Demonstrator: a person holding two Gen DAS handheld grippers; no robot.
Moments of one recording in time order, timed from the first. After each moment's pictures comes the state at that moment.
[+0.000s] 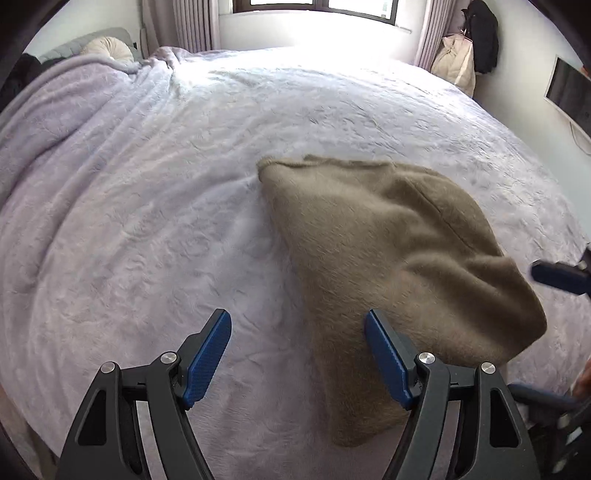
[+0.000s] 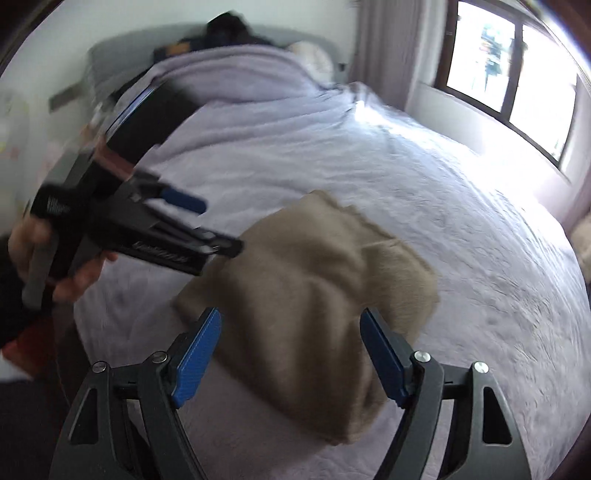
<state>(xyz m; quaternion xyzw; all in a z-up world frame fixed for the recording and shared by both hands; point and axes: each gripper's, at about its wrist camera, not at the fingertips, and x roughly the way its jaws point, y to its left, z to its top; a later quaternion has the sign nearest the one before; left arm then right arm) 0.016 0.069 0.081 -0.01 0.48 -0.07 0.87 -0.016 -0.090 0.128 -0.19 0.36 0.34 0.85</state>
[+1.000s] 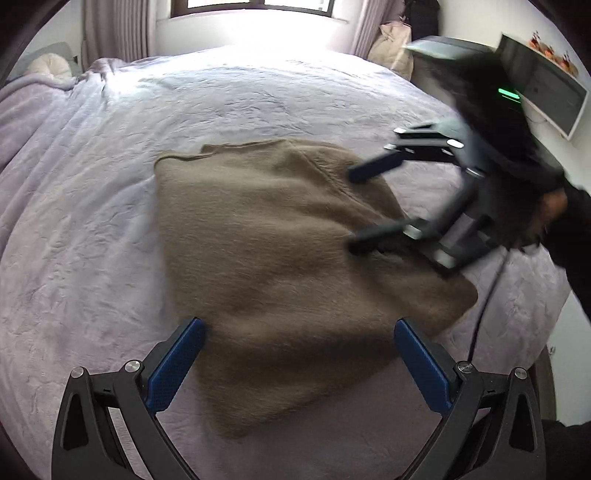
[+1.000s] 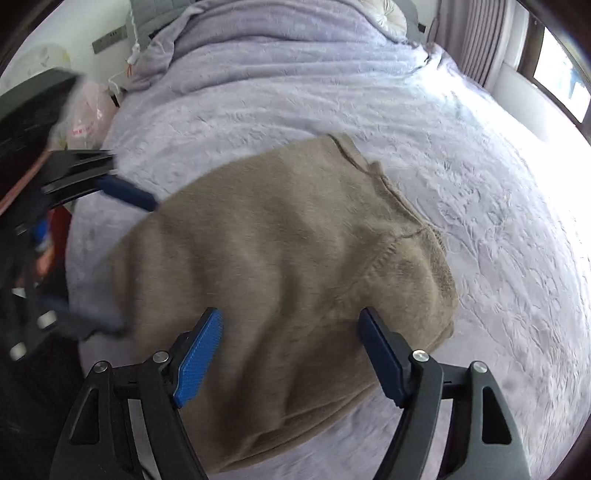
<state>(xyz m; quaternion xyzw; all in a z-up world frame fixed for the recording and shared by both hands) -0.005 0.002 0.069 0.02 0.47 -0.17 0.86 0.114 -0.111 0.079 -0.27 0.44 0.45 0.73</state>
